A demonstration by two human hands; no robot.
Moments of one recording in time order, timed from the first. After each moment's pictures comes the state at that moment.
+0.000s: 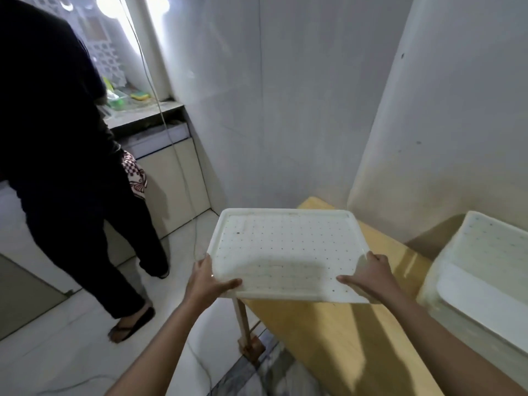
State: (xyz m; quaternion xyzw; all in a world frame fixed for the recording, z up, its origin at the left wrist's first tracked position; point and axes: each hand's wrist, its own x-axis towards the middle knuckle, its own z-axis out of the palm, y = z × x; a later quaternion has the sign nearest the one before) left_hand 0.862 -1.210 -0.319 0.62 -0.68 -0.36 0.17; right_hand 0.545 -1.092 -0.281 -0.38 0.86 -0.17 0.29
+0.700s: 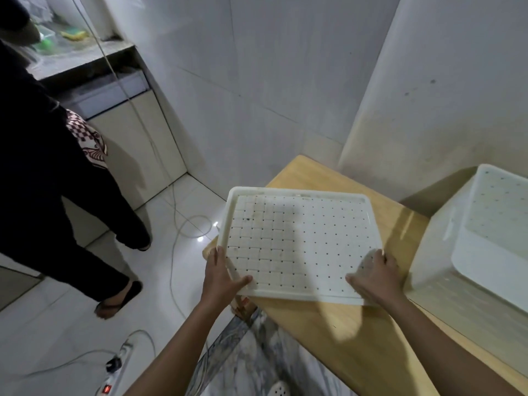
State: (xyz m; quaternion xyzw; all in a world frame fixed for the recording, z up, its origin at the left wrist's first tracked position) left_hand 0.813 -1.205 -0.406 0.60 -0.70 -0.37 0.09; right_hand 0.538 -1.065 -0.366 -0.28 0.91 -0.15 0.28
